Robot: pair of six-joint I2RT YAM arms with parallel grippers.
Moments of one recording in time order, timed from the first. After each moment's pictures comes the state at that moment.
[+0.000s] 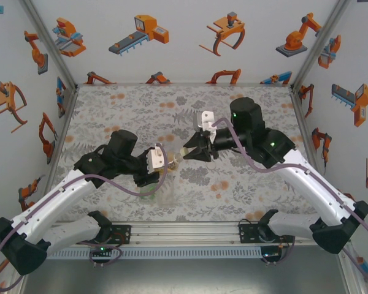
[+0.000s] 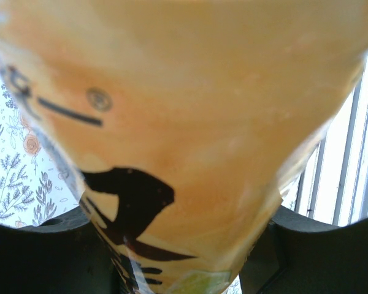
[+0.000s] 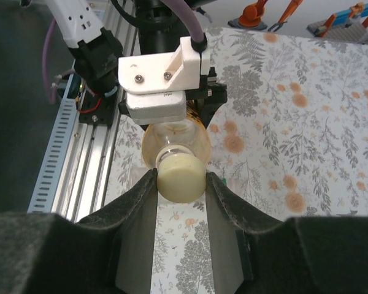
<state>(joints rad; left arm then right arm) -0.73 0.99 0.93 -0.73 0.45 0.64 0.75 1.19 1.34 -0.56 -0.84 -0.45</state>
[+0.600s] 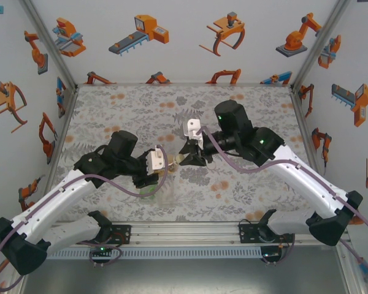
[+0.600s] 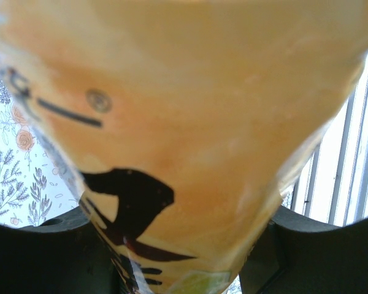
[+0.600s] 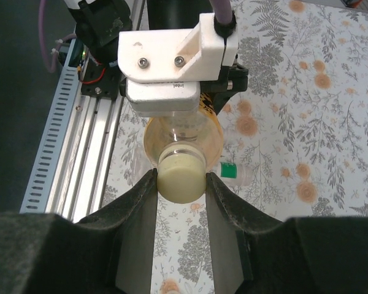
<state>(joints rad) -0.73 0.99 0.93 -0.76 0.45 0.66 0.83 1.26 1.39 -0.67 -0.76 -0.54</state>
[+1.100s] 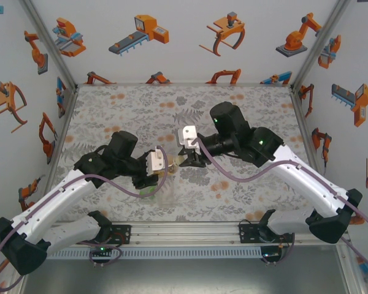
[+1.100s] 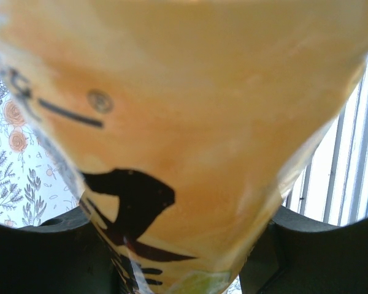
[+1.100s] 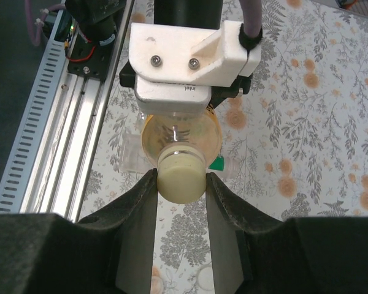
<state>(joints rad) -0.73 0.99 0.93 -0.78 0.46 0.67 0.89 1.27 1.44 -0.76 -0.68 -0.66</state>
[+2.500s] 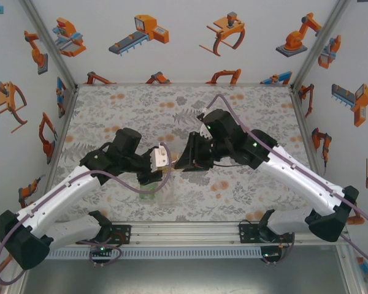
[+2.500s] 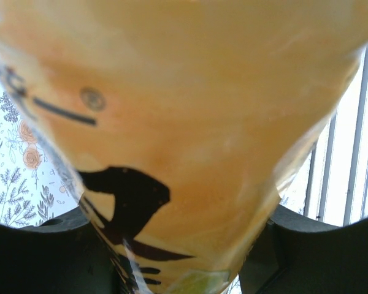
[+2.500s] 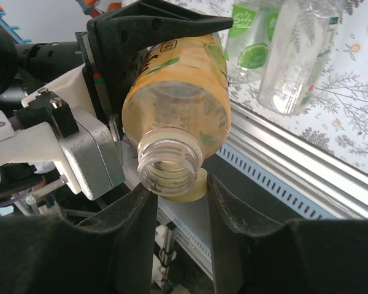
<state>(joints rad) -0.74 1.05 0.93 -0.68 0.47 0.67 0.92 1.30 1.43 -0.87 -0.33 0.99</state>
